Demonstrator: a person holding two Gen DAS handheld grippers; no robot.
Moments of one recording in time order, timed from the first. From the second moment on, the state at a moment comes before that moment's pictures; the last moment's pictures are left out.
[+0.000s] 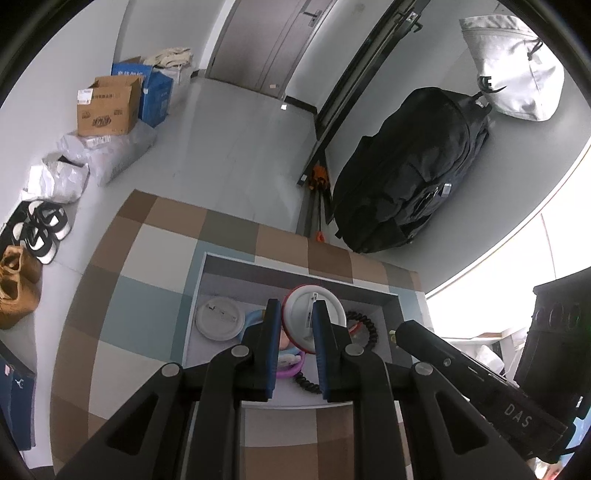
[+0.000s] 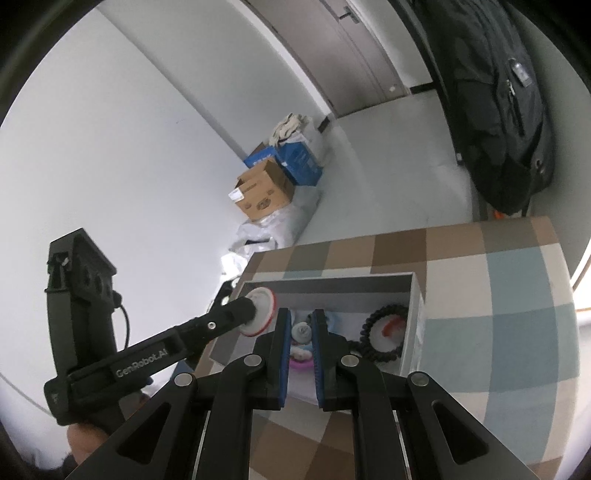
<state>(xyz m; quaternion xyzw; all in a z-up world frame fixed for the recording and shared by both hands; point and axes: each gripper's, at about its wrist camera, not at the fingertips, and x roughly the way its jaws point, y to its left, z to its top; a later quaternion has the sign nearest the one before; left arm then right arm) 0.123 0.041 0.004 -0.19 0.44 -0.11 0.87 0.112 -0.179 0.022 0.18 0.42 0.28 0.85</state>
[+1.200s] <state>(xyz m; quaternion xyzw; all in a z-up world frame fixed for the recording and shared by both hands) 0.085 0.039 0.038 -0.13 0.36 -0.06 0.92 0.076 -0.198 0.059 0.13 0.33 0.23 0.91</state>
